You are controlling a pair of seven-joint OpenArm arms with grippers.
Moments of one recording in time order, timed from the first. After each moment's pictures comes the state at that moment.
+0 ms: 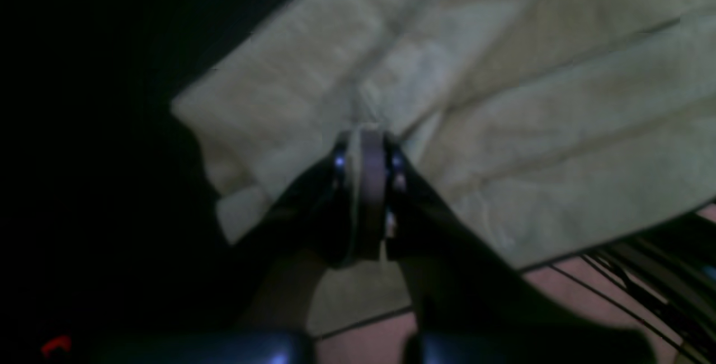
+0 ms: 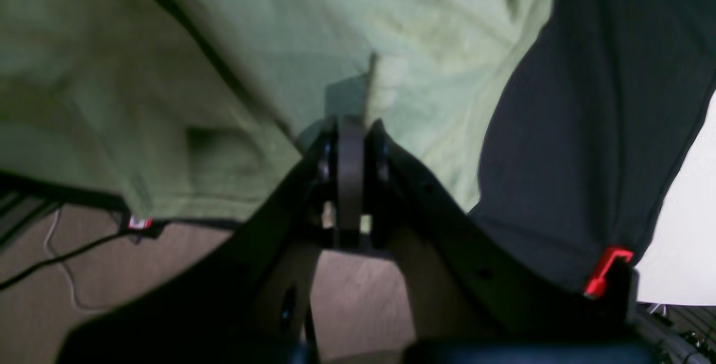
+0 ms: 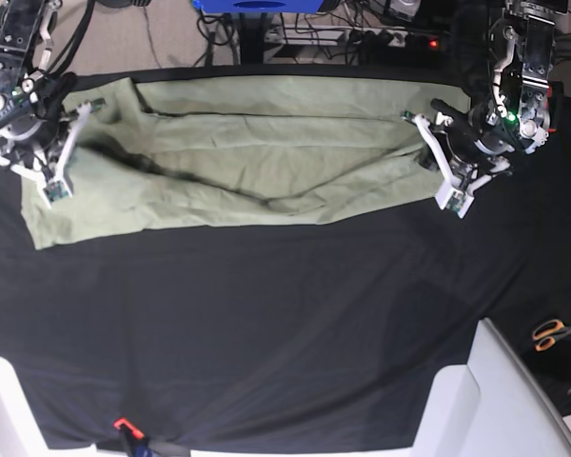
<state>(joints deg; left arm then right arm) 18.1 -25.1 -1.4 97.8 -19.4 -18.1 49.8 -19.7 1.7 22.0 107.2 -11.6 38.7 -53.3</state>
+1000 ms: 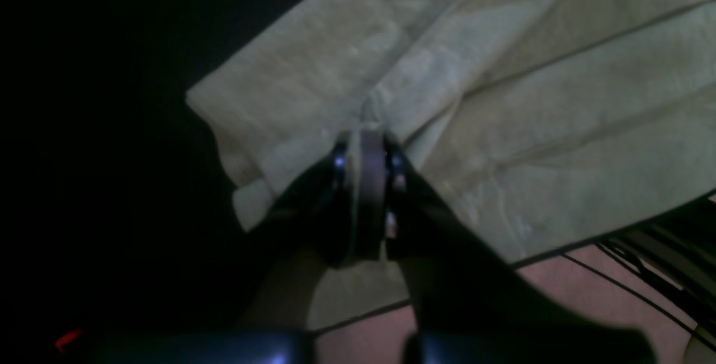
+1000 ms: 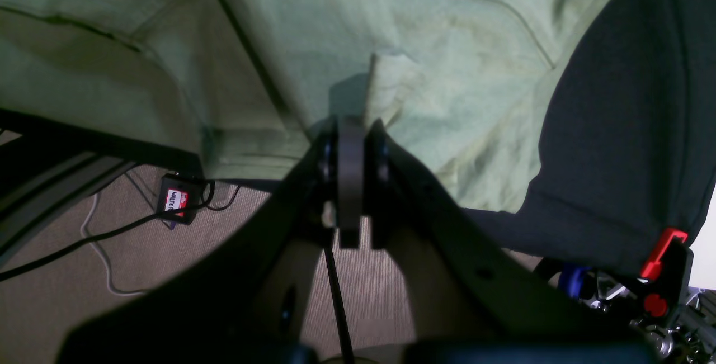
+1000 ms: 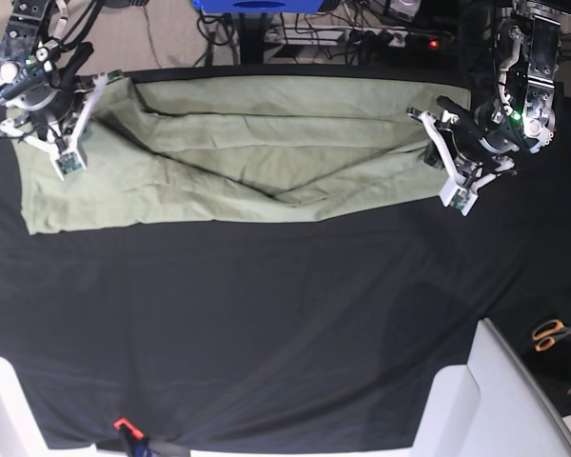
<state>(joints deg) 18.5 -26.6 -1.4 97.8 -19.6 -18.1 49.8 -25.6 -2.5 22.1 111.0 -11.6 38.7 -52.6</state>
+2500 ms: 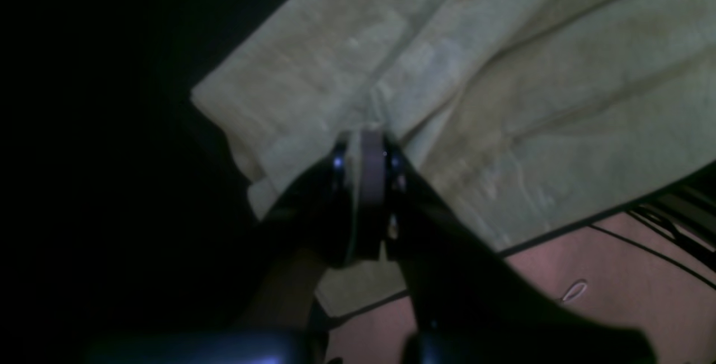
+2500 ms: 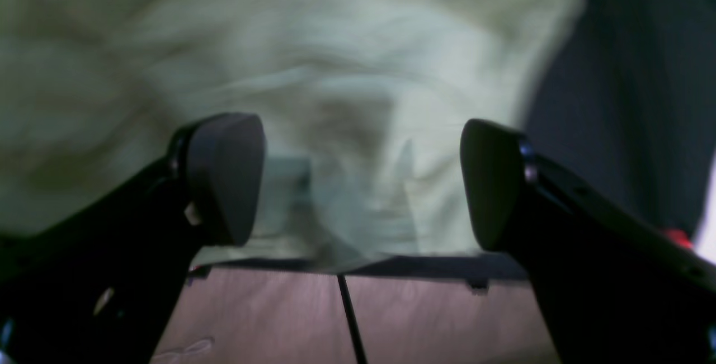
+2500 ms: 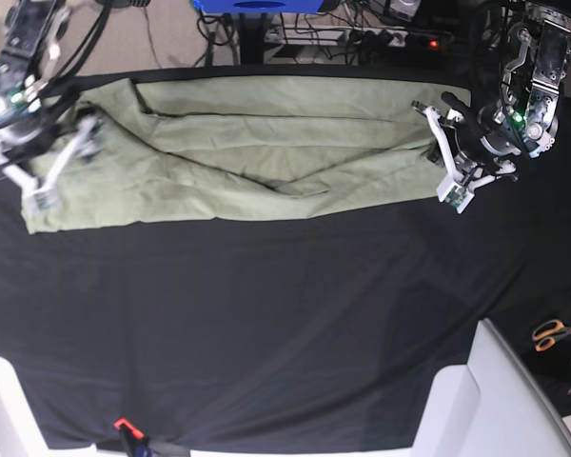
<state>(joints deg) 18.1 -31.2 3.1 98.0 -19.5 -18.1 49.8 -14.8 -2.8 28.7 105.5 -11.8 34.4 -51.7</state>
